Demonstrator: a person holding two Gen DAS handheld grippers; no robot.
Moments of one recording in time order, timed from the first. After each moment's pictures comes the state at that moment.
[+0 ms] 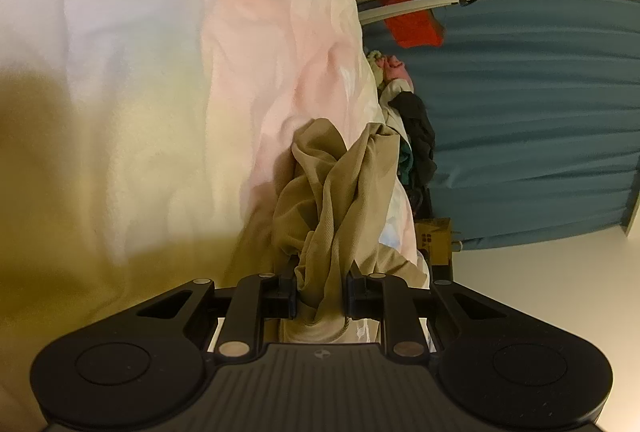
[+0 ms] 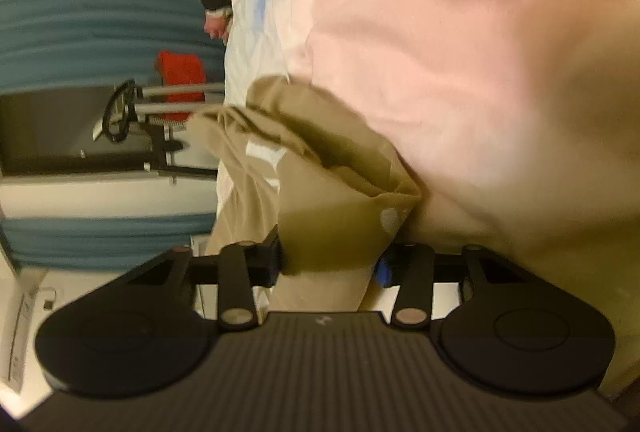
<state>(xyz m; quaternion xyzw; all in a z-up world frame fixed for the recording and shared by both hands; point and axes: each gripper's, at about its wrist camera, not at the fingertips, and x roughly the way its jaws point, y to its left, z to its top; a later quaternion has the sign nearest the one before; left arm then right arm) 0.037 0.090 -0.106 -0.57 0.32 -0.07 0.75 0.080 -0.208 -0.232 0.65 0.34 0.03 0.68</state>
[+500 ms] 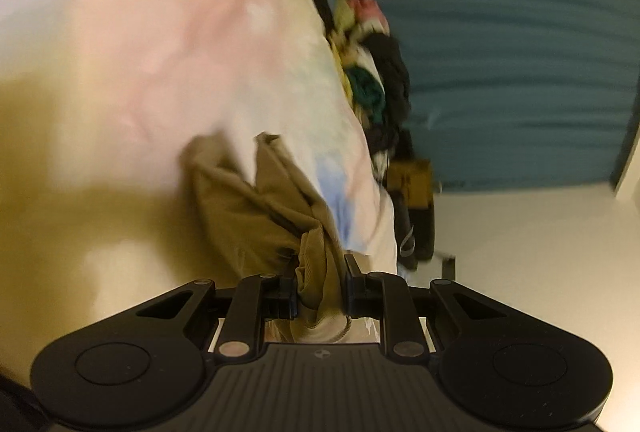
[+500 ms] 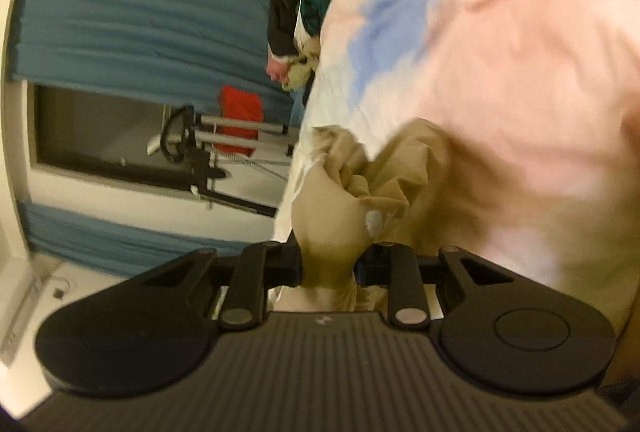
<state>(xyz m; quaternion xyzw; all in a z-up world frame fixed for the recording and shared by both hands) 0.073 0.031 -0.004 -0.55 0.40 -0.14 0.72 0.047 -0.257 -0.122 0.61 0.25 0.04 0.75</state>
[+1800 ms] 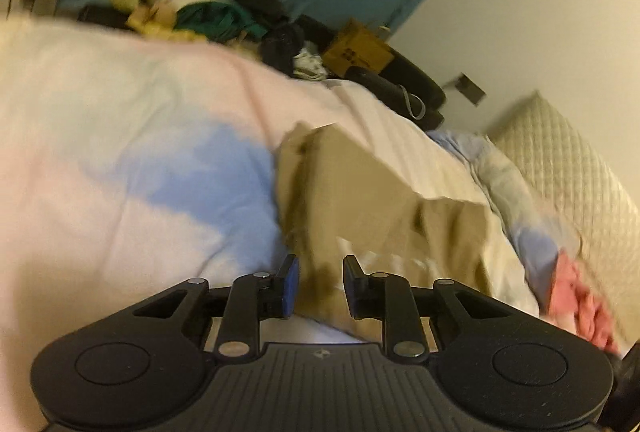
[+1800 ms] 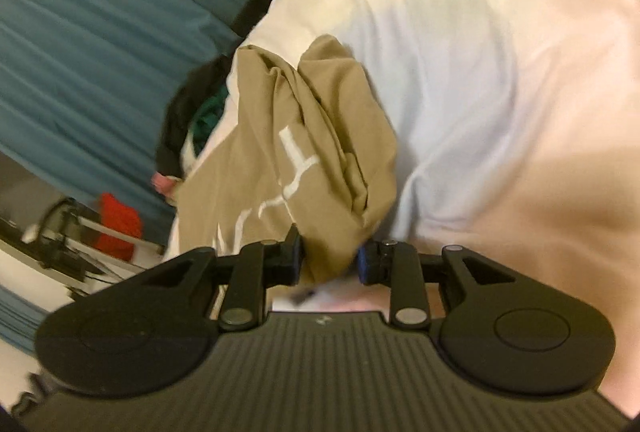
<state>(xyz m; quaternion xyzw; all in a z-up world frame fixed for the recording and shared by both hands) 0.264 -0.224 -0.066 -0.15 0.37 -0.32 0.86 0.137 -0.433 -0.207 0.50 0.23 -0.16 0.82</state>
